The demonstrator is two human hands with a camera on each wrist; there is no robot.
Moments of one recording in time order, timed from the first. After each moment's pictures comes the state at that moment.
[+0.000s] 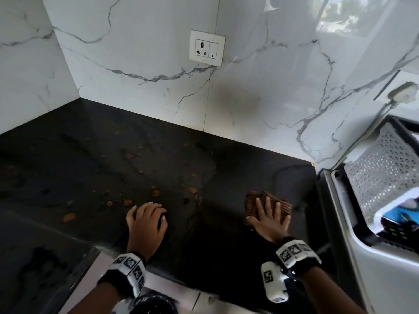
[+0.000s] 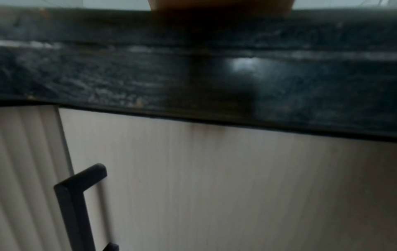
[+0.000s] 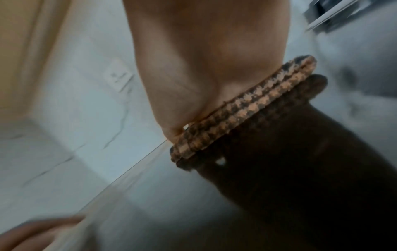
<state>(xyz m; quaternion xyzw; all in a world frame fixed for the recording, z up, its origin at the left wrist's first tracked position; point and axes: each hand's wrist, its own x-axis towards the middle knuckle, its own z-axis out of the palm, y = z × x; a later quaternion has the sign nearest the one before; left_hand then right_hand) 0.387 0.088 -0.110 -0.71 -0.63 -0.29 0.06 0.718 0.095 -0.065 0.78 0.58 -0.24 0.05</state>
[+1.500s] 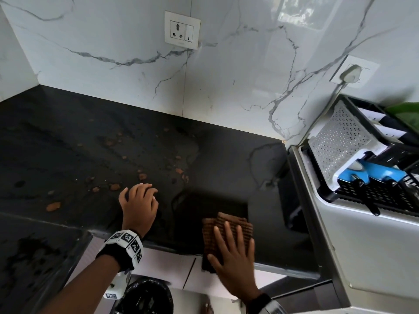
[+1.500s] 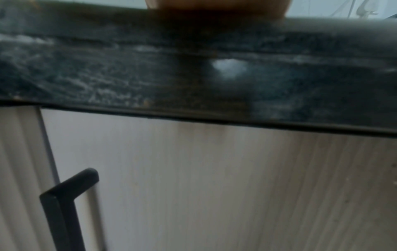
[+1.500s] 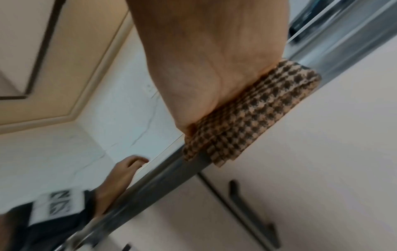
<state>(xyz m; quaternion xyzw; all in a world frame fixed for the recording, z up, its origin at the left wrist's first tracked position) 0.382 0.087 -0.119 -0.73 -0.60 -0.31 0.08 0.612 -0.079 -0.105 0.74 0.67 -0.08 -0.02</state>
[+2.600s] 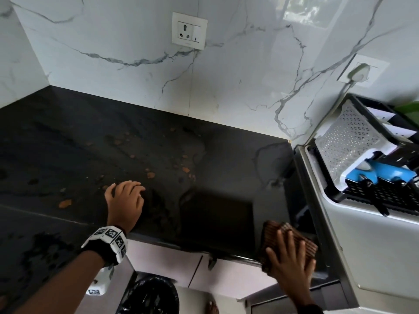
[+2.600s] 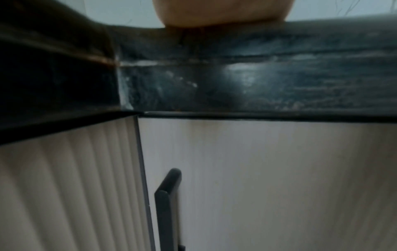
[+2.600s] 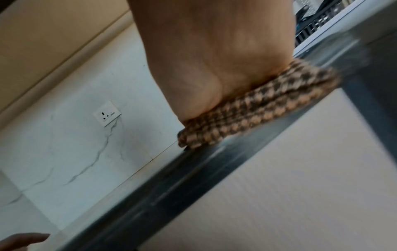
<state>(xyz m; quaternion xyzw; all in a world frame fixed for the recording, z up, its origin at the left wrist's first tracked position) 0.329 0.094 -0.112 -0.73 -0.60 -0.32 0.08 0.693 -0.111 -0.097 0.88 0.46 -0.11 -0.06</state>
